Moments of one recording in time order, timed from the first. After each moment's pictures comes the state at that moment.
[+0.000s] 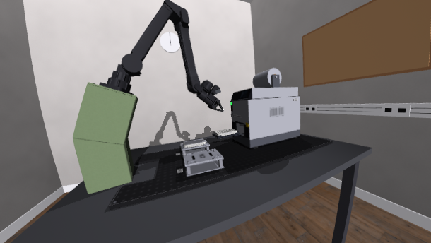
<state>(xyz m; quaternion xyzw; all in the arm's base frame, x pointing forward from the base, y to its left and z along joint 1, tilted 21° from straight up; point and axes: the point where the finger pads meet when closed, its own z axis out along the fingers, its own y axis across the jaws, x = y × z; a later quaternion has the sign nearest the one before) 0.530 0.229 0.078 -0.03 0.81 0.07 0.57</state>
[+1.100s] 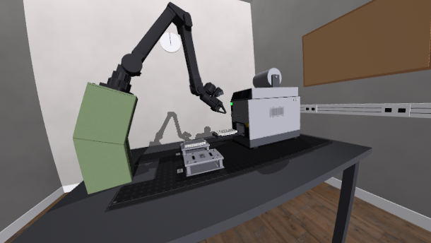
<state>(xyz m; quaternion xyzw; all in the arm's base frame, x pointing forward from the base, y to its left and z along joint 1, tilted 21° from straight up) 0.552 0.230 0.069 -0.03 0.81 0.07 0.58</state>
